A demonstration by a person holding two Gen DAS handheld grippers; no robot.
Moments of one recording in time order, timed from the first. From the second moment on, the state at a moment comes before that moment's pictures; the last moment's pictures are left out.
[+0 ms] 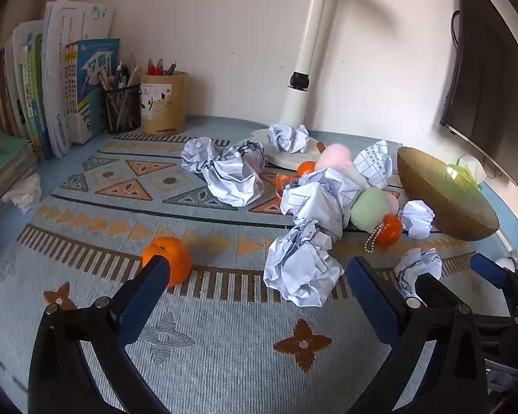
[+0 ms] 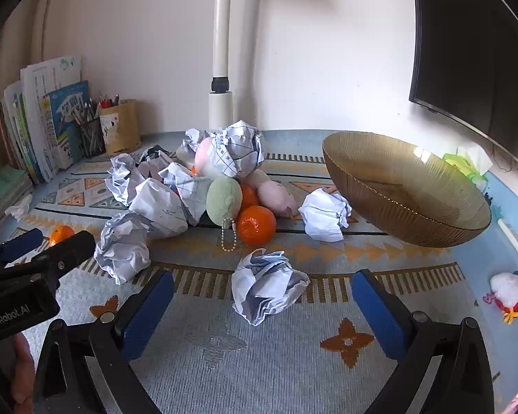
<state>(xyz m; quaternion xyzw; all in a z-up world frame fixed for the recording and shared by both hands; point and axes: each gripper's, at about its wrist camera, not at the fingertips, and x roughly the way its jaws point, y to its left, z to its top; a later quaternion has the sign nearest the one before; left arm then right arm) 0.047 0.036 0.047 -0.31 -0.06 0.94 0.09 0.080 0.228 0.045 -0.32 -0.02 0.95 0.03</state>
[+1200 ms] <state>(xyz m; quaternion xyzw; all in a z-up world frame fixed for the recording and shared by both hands) 0.003 0.063 0.021 -0.43 -0.05 0.89 0.16 0.044 0.252 0.018 -0.43 0.01 0.90 -0.03</state>
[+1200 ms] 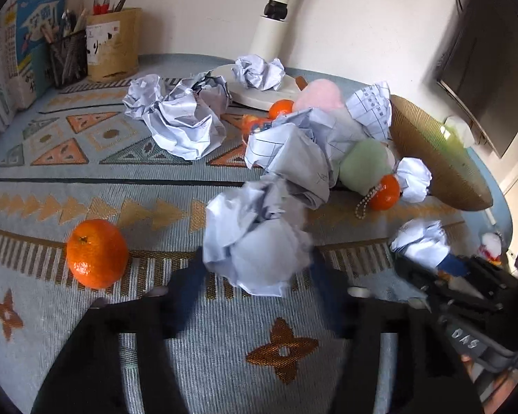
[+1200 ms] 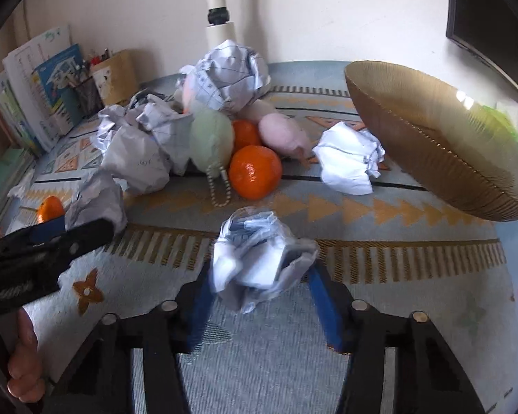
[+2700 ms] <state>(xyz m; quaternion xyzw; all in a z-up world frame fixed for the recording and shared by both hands) 0.037 0.107 0.140 -0.24 -0.08 0.94 0.23 0.094 0.341 0.127 -0.29 0.12 0.95 -0.01</state>
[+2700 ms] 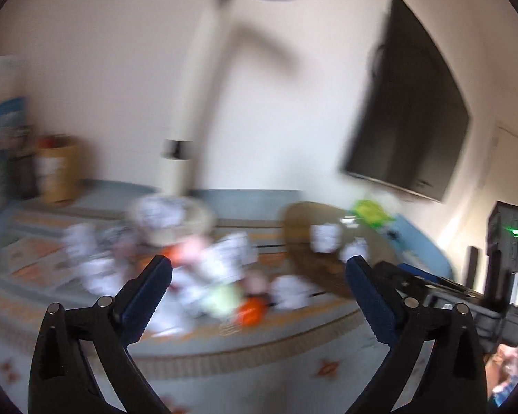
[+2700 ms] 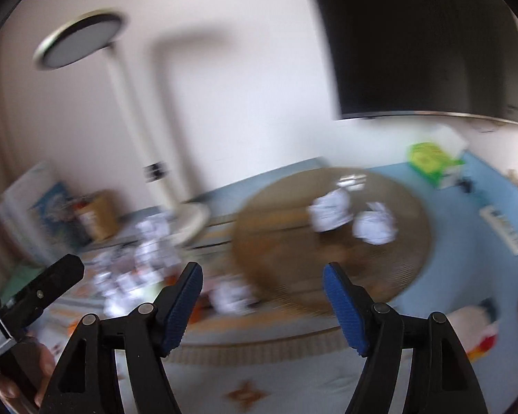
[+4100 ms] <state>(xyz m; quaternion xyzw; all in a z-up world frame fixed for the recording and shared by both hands) -0.029 0.068 0.057 -0.40 -0.07 0.88 0.23 0.026 0.280 0.025 -0.42 0.08 0.90 -0.08</state>
